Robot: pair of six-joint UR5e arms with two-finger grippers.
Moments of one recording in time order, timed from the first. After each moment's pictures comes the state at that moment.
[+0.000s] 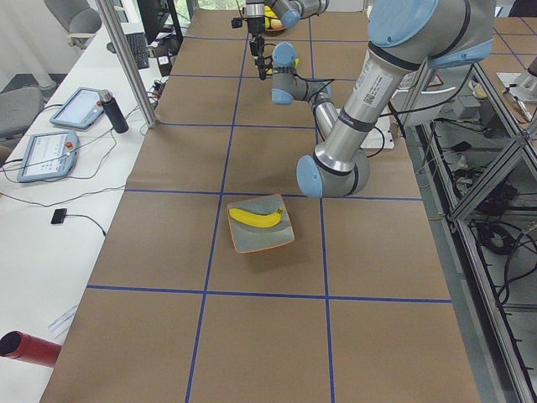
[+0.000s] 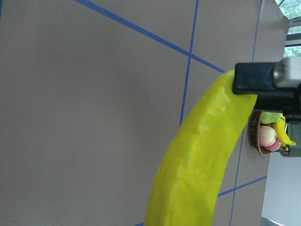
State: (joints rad) left arm -0.50 -2.27 -1.70 -2.35 -2.05 -1.71; right arm 0.84 -0.99 1.86 -1.46 2.36 1.37
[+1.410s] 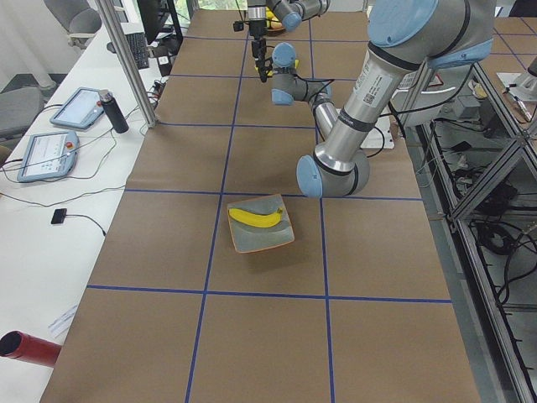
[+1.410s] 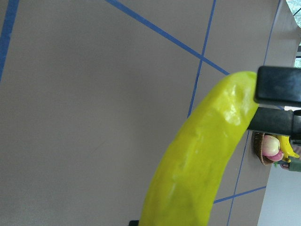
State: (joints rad) left arm -0.50 -2.26 -1.70 -2.35 -2.05 -1.79; right arm 0.82 -1.01 1.85 -1.40 2.36 1.37
